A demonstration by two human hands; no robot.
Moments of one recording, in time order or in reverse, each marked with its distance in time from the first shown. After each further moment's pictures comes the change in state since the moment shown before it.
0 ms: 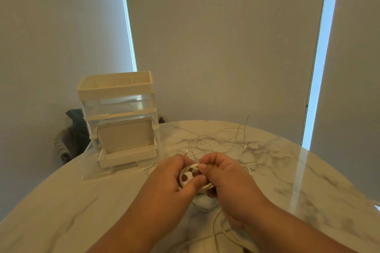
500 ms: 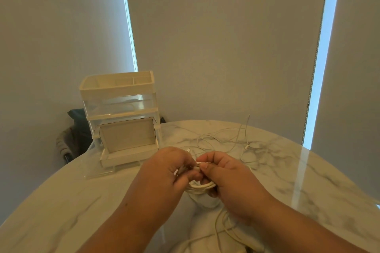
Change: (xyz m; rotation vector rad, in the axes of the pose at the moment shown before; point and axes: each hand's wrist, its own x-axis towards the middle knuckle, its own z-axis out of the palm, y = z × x) left_hand 0.007 -0.005 -0.015 0.187 0.100 0.228; right_hand 0.002 -0.005 -0.003 -0.103 -0.115 -0.022
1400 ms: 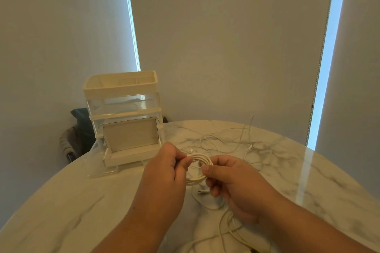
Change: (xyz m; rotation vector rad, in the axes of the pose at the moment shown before) left_hand -0.005 0.005 0.011 -0.203 0.177 -0.255; right_hand 0.008 0.005 -0.006 0.091 0.014 0.082
